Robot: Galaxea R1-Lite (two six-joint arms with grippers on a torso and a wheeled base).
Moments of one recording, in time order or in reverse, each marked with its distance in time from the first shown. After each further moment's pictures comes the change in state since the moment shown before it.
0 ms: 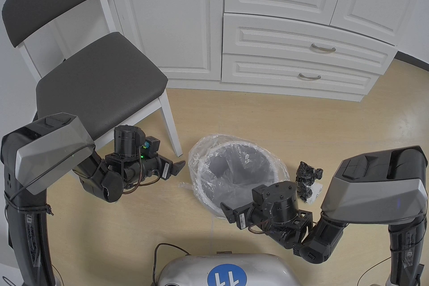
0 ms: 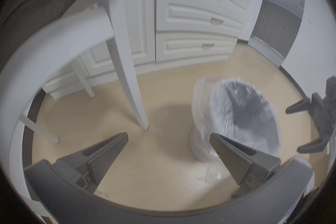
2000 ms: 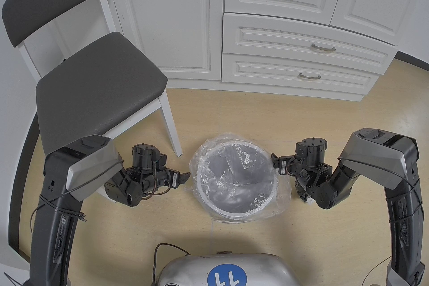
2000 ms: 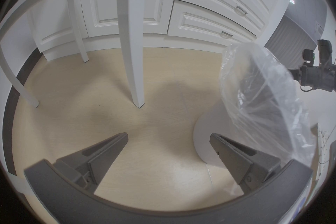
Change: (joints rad) left arm 0.020 0.328 -0.279 0.035 -0.007 -0.183; right arm -0.422 0.149 -0.362 0.139 -0.003 -0.030
